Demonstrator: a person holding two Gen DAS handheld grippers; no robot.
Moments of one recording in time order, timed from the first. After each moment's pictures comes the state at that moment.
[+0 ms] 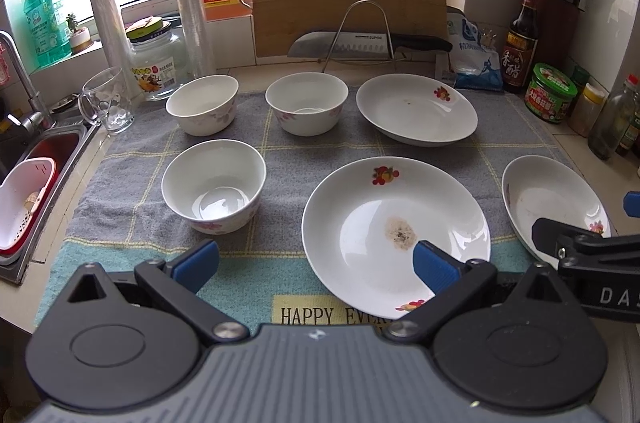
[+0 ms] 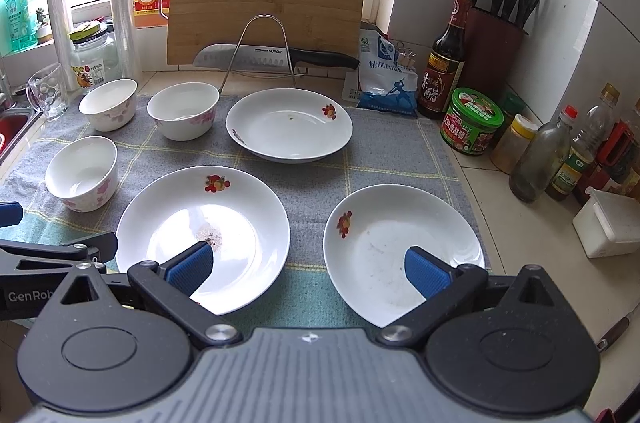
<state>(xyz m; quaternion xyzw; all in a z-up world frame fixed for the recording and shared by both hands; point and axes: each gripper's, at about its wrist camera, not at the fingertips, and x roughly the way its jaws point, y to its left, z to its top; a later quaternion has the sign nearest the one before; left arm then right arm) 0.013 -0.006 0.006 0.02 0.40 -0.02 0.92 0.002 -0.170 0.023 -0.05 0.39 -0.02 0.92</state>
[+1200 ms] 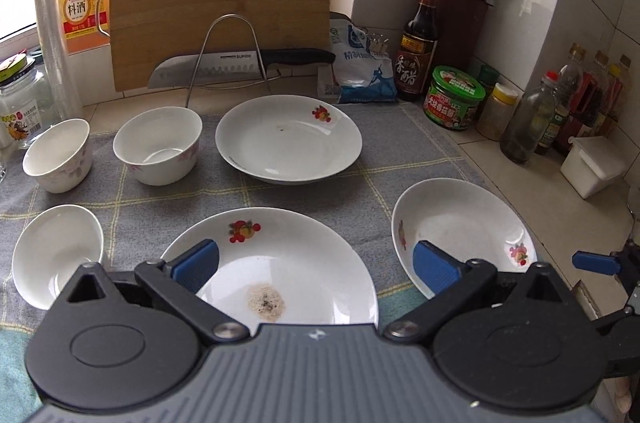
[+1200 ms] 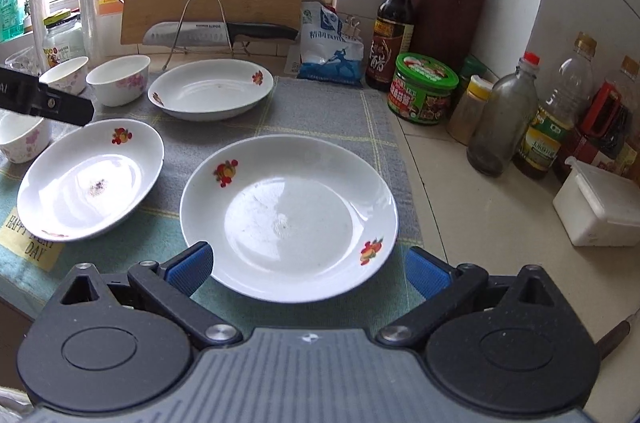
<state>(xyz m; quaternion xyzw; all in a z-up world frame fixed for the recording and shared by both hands) 0.072 -0.077 -0.003 0.01 0.38 -0.17 0.91 -0.018 -0.305 -0.055 -0.06 0.38 -0.01 0.92</state>
